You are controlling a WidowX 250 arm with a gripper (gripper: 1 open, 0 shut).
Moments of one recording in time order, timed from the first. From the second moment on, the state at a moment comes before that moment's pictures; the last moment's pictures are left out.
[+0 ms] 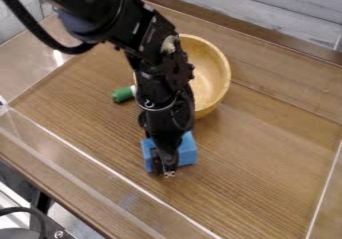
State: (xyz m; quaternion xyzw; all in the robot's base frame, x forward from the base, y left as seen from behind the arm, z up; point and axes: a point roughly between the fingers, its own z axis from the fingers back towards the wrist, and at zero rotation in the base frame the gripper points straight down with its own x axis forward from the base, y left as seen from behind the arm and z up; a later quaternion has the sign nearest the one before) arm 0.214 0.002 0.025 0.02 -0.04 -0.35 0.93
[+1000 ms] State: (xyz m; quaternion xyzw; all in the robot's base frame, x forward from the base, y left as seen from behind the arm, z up) arm 0.219 0.005 0.024 0.01 -0.05 -0.34 0.94
